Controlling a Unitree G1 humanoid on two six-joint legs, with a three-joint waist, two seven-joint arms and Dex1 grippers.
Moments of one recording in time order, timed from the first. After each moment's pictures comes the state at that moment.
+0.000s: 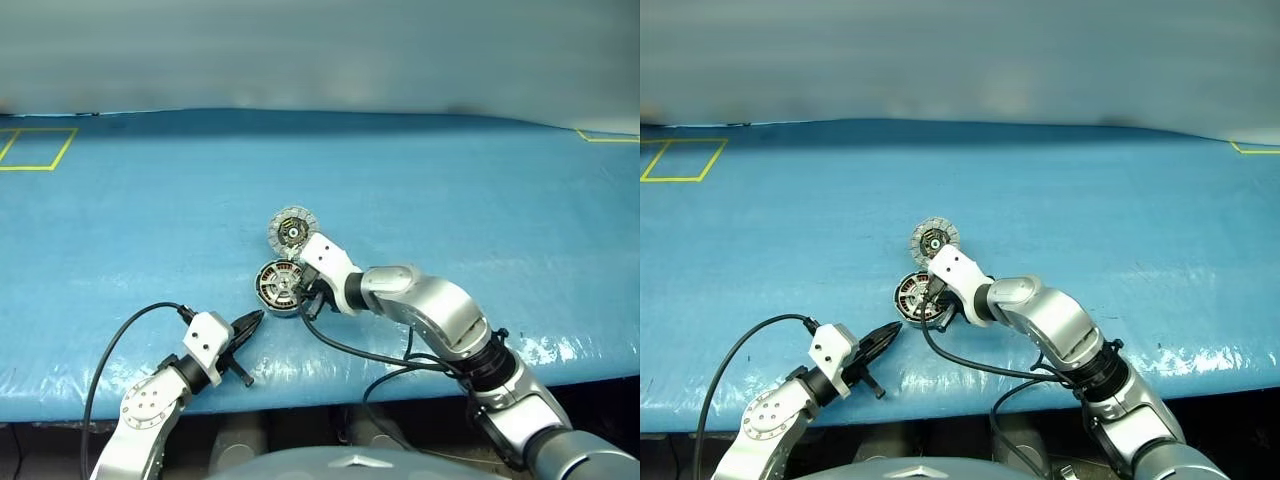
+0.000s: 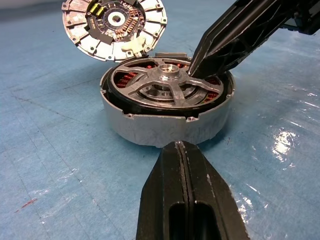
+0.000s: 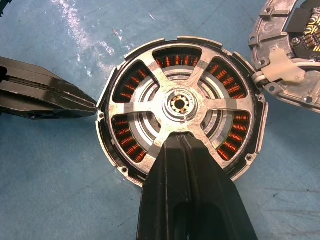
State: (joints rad) left arm 0.39 0.38 -0.08 -0.31 -0.16 -0.01 -0.59; right arm -0.50 -0.35 0.49 -0.37 0.34 1.14 0.48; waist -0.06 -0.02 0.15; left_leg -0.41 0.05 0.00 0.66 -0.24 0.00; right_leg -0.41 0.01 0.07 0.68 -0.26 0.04
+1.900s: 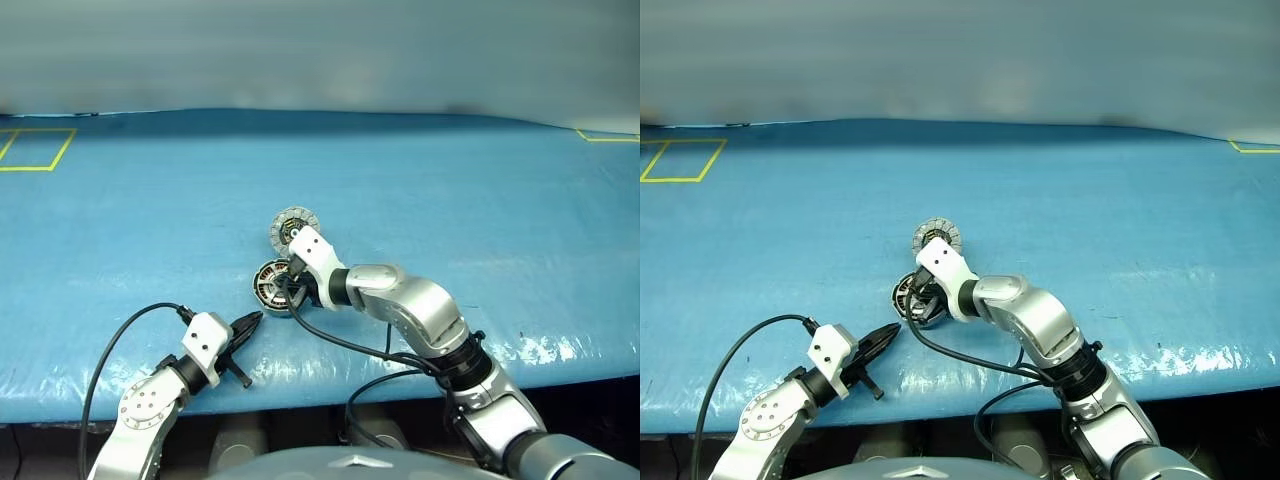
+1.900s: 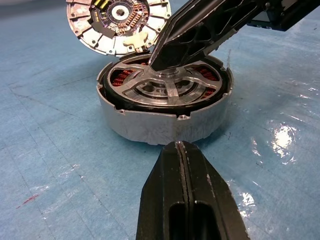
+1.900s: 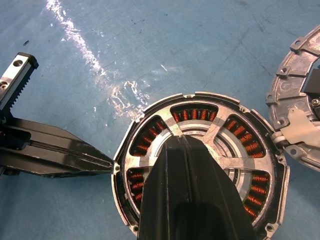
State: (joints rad) left arm 0.39 0.39 -0.08 -0.31 -0.16 0.00 -0.59; right arm -0.48 -0.21 0.46 -0.25 0.31 1.03 0.47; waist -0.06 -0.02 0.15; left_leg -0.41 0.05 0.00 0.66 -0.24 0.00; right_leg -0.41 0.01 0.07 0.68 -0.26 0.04
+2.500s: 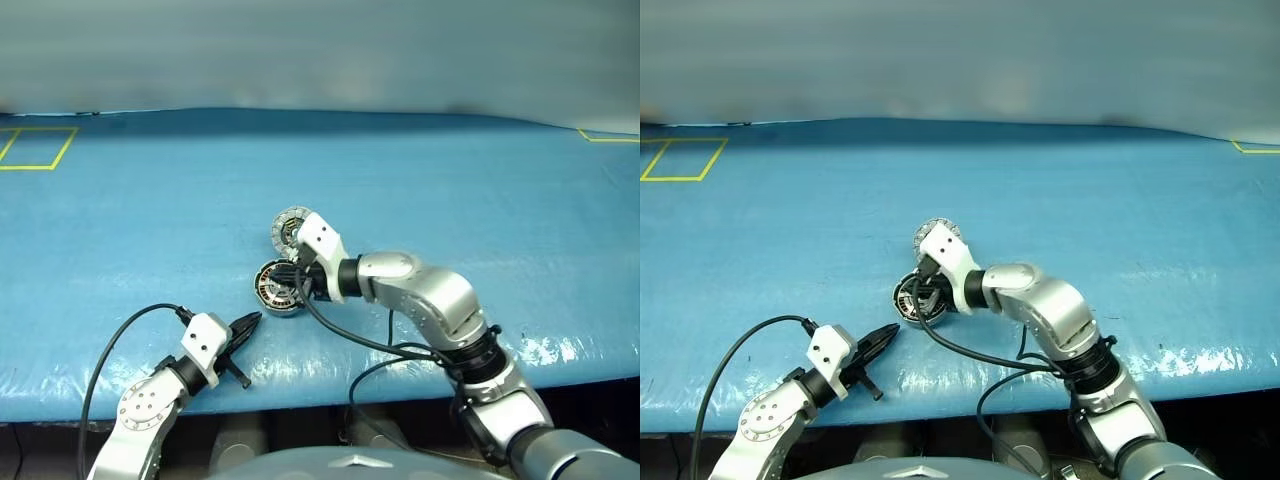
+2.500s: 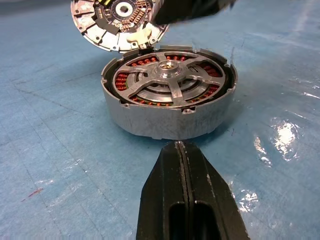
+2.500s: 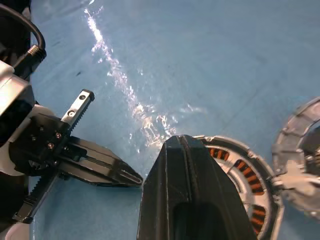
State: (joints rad) left arm 0.40 0.39 -0.07 -0.31 -0.16 0.00 -0.59; right arm -0.56 -0.33 0.36 -0.34 0.40 0.93 0.67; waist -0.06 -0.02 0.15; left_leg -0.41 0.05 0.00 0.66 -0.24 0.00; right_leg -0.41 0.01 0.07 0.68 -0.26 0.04
